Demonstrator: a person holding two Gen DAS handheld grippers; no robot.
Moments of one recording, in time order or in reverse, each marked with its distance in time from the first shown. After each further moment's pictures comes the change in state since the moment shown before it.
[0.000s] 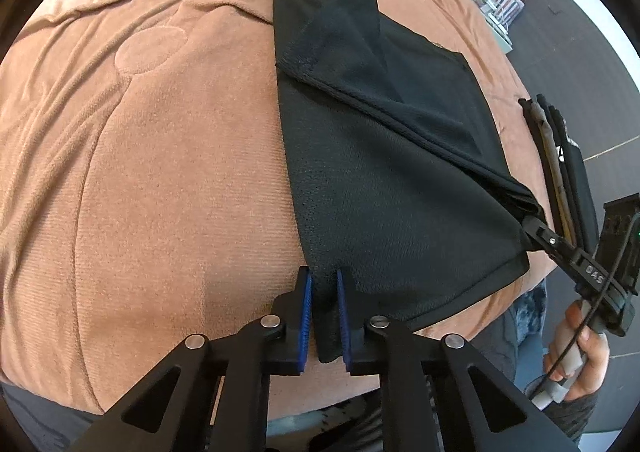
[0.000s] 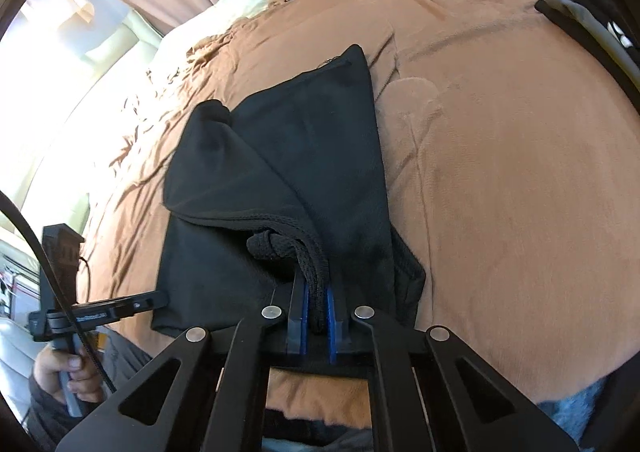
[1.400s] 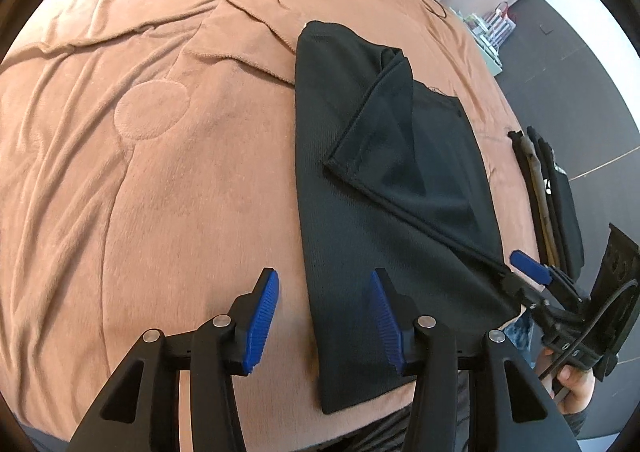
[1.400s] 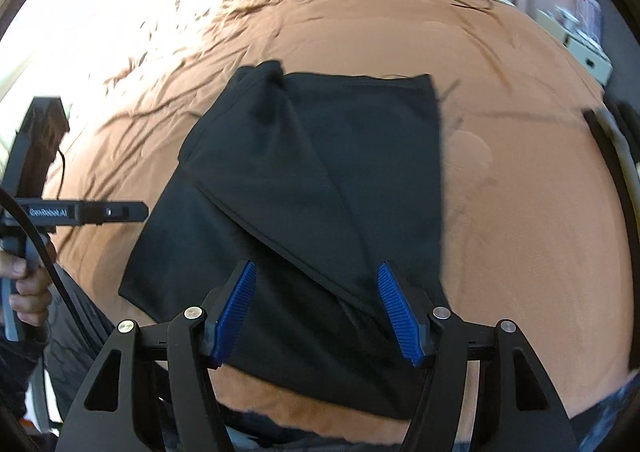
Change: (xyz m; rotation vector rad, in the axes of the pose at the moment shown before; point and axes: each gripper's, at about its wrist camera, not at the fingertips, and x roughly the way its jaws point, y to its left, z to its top) left arm -0.009 0.010 0.040 -0.016 -0.065 -0.056; right arm 0.034 0.077 0.011 -0.374 0.074 -0.189
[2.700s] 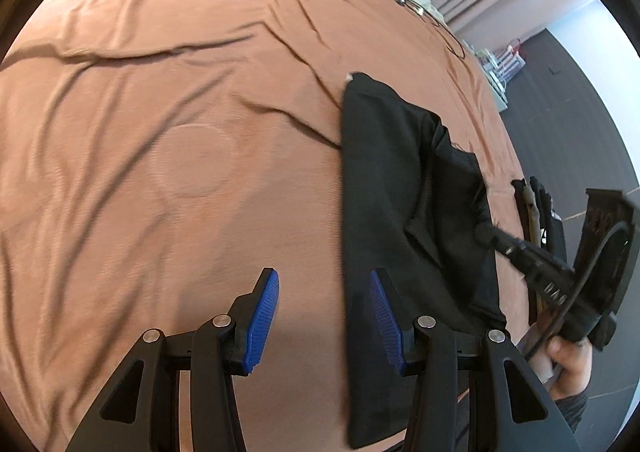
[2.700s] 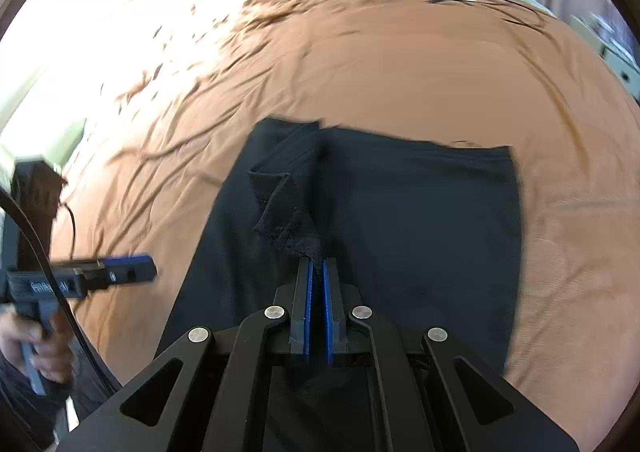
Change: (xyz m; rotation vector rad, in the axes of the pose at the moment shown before) left arm -0.010 0.035 0.035 -0.086 -0.055 -0.043; right arm 0.066 -0.005 0.097 0.029 -0.020 0.113
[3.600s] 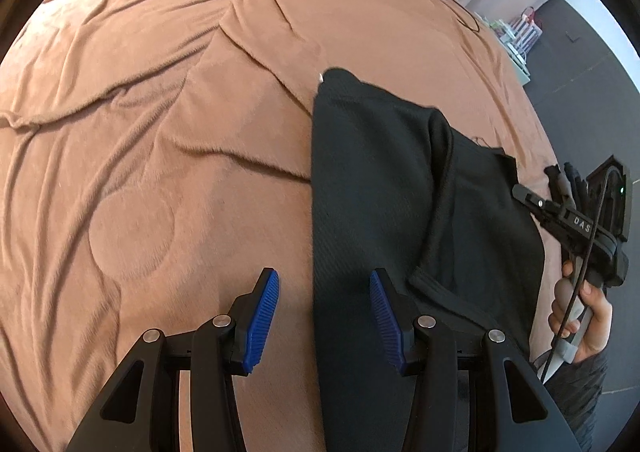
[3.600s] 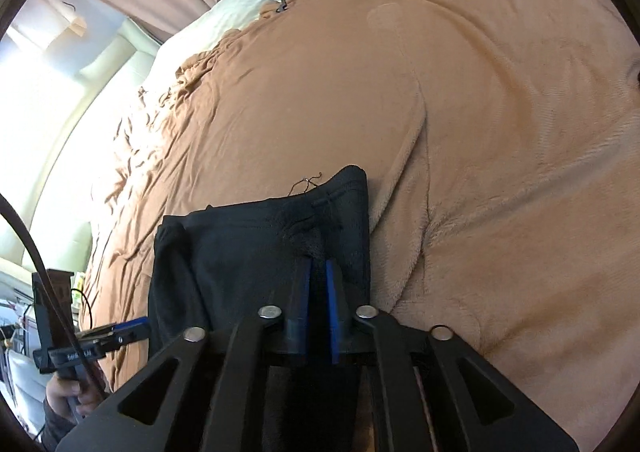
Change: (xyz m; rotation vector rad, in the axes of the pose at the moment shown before) left arm 0.046 -0.034 0.047 0.071 0.043 0.141; right arm 0.030 -0.143 0.020 0.318 -0.042 0.155
